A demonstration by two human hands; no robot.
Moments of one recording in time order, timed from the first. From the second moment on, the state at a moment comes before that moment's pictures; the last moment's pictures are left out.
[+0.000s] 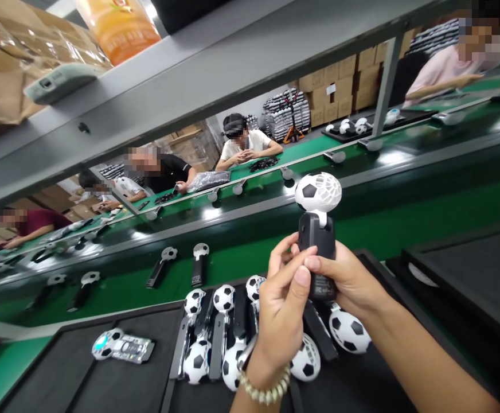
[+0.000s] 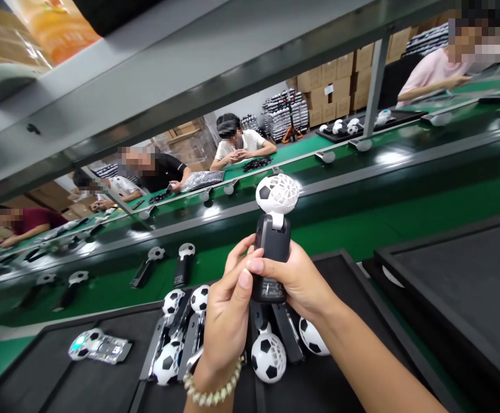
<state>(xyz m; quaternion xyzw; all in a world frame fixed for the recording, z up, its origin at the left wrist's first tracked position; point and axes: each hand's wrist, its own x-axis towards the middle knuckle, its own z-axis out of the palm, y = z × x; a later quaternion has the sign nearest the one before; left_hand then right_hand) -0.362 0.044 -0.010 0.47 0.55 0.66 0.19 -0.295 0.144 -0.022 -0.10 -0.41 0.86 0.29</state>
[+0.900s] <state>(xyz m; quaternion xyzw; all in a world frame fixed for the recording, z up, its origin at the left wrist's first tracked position) -0.353 0.045 -0.019 0.54 0.60 0.58 0.10 -0.299 0.149 -0.020 -0.14 -0.24 0.90 0.33</state>
